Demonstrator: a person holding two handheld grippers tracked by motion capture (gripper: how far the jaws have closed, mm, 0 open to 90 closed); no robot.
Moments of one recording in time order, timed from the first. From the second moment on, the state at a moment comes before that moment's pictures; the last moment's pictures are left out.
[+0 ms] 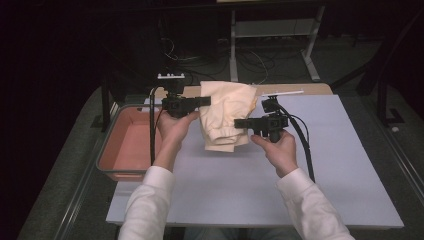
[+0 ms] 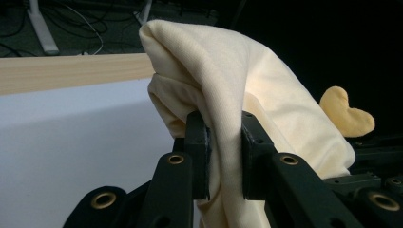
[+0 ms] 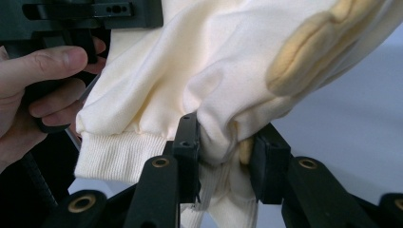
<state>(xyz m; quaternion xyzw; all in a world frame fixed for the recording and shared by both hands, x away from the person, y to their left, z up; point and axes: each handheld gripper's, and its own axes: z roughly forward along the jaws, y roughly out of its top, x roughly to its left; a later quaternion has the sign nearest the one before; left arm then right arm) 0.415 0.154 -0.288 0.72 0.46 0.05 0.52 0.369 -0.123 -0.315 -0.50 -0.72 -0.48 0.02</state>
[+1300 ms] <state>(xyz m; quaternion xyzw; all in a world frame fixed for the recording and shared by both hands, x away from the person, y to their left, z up) 0.401 0.236 -0.258 0.70 0.48 0.09 0.53 0.381 -0.043 -0.288 -0.45 -0.74 -0.49 0.02</state>
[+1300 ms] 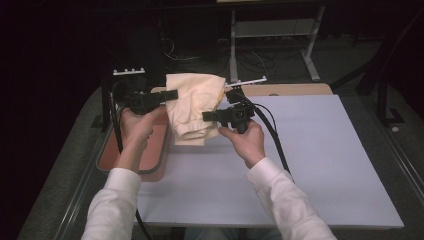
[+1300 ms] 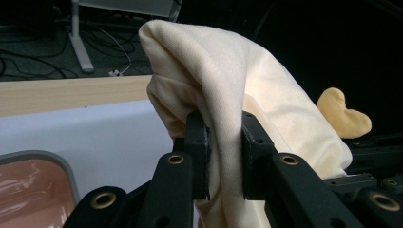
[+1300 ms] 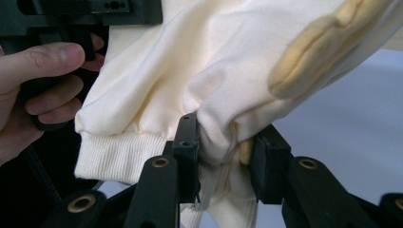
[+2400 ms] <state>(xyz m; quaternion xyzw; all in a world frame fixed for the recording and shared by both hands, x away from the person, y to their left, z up) 0.386 0.314 -0.244 0.67 0.50 0.12 0.53 0.386 0.040 -0.276 -0.41 -0.76 -0.50 0.02</state>
